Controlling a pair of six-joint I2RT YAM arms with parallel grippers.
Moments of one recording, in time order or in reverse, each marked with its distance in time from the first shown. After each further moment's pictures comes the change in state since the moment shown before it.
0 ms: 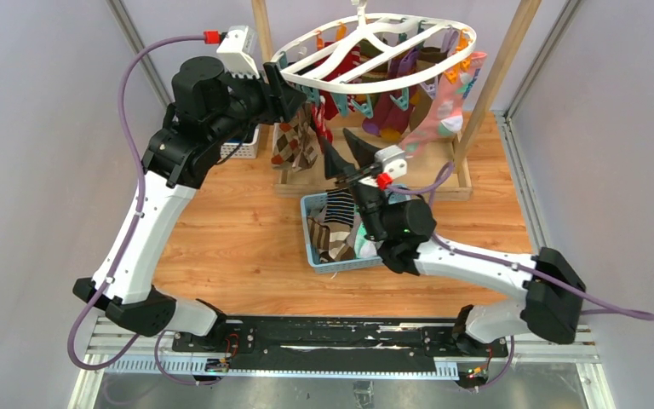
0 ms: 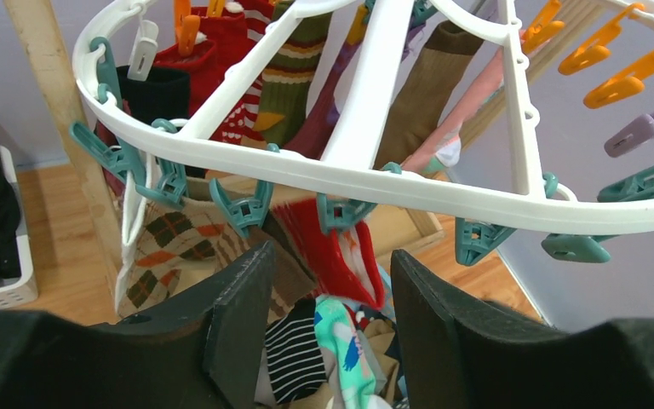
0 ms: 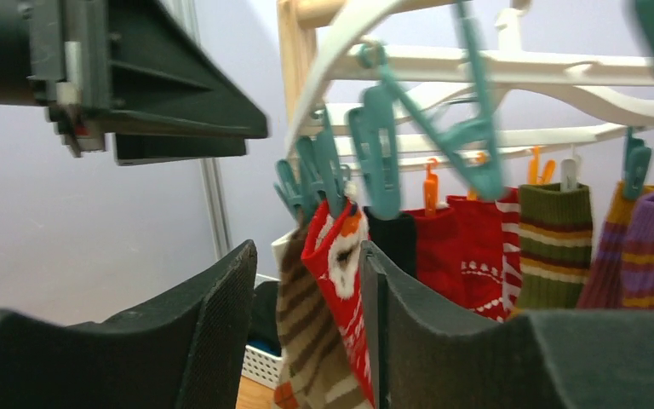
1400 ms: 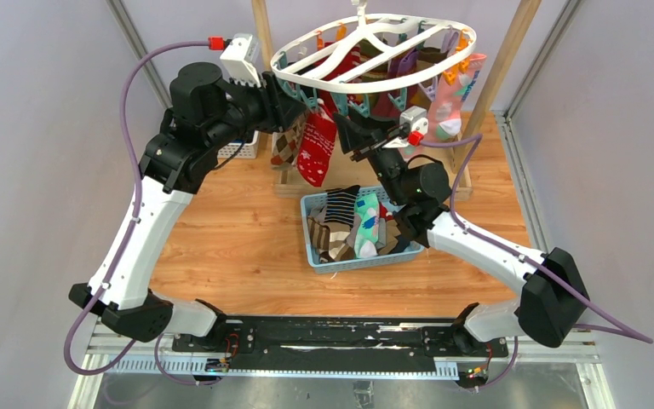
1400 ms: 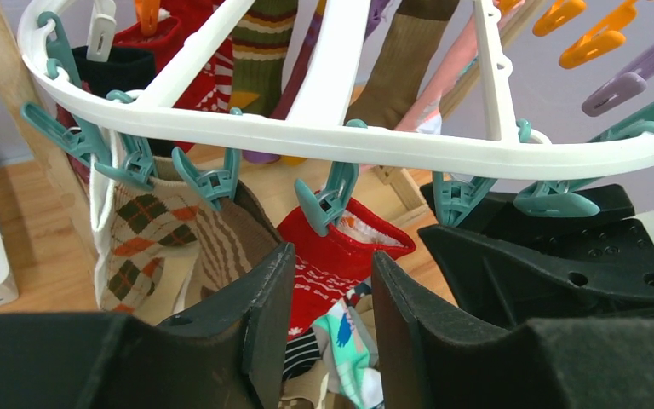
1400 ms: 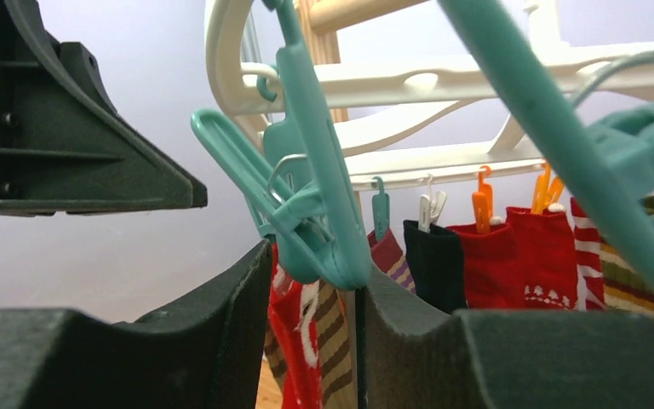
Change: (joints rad) left arm 0.000 -0.034 -0.039 -0.015 0.092 0.023; right arm -0.312 -0.034 0.044 -0.189 -0.405 0.427
